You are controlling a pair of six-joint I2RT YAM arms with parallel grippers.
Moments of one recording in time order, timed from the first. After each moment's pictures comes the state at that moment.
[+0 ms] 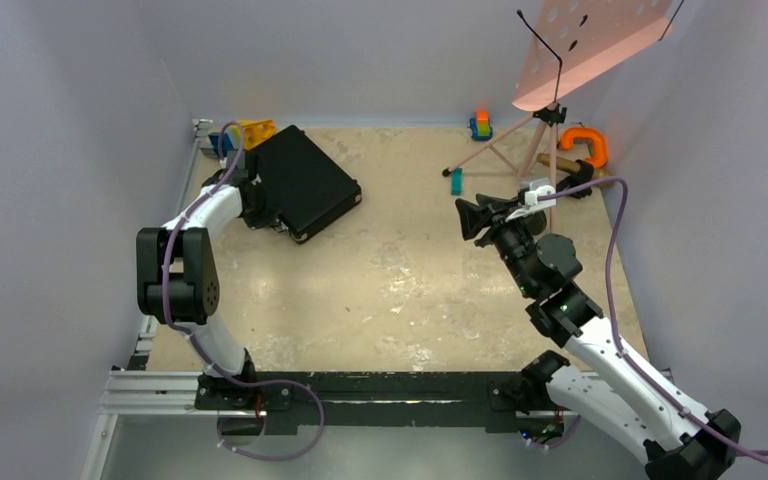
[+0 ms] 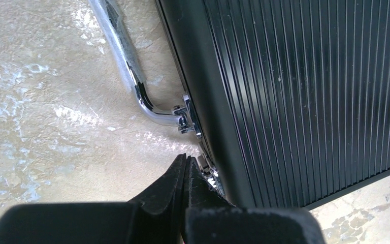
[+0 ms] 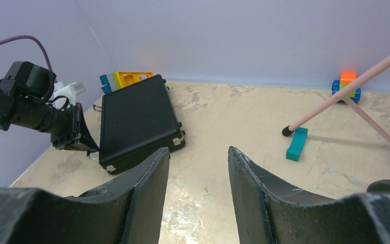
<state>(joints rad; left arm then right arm) 0.00 1.75 1.19 -0.52 0.01 -0.50 0.59 0.73 0.63 0.23 0.20 0.24</state>
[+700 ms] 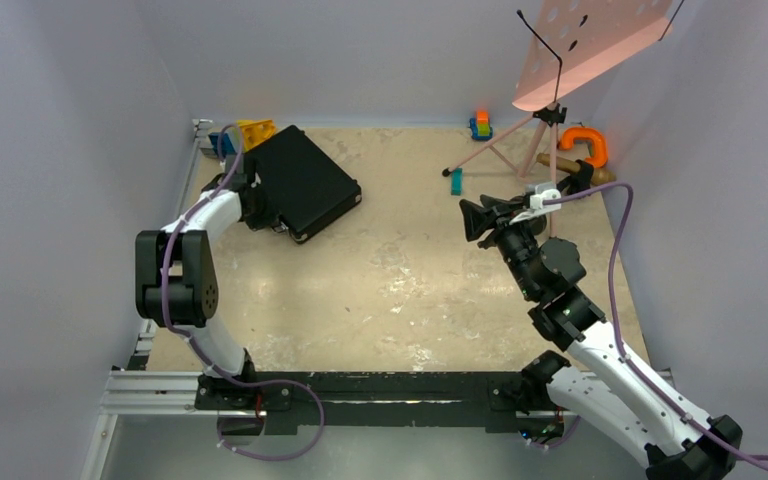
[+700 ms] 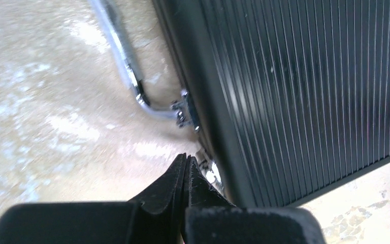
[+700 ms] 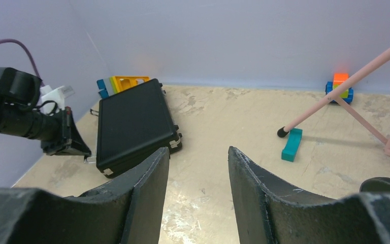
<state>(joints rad) 0.00 1.71 1.13 -0.46 0.02 -0.49 0.59 0.70 0.61 0.23 0.22 0.24</state>
